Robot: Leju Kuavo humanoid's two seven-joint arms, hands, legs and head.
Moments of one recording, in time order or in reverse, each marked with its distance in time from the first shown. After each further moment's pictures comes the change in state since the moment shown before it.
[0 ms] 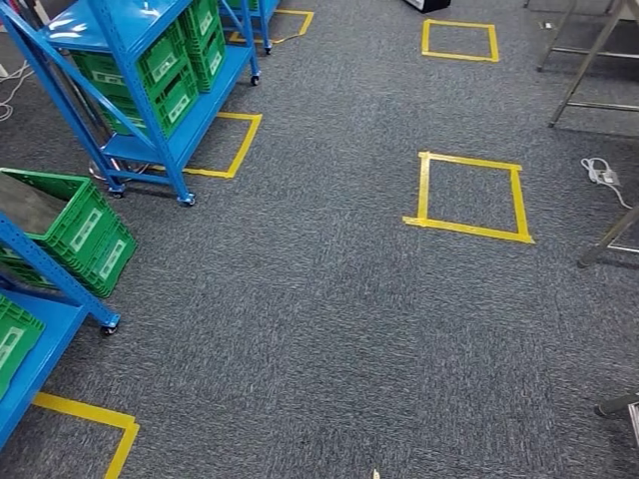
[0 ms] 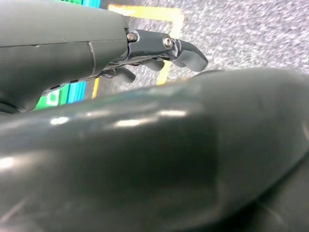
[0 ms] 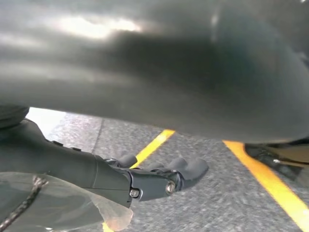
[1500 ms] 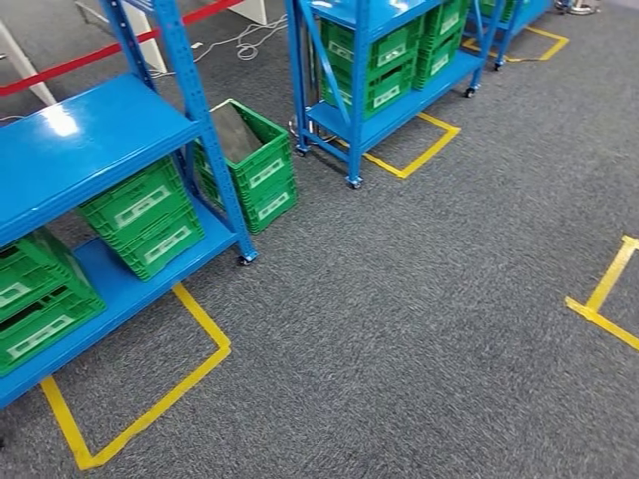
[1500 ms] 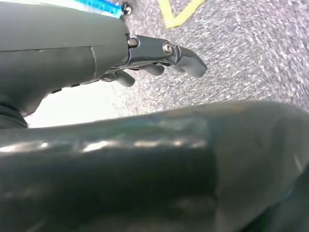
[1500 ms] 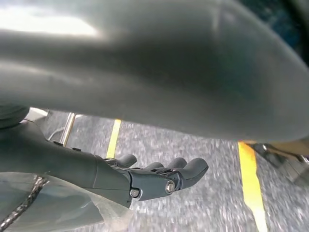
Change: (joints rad) left arm -0.027 0.030 0.104 0.000 0.102 0.024 0.011; right arm -0.016 -0.011 -0.018 0.000 0.027 0.034 -0.050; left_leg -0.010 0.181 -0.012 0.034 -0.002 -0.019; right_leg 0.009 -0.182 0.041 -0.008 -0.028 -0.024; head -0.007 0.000
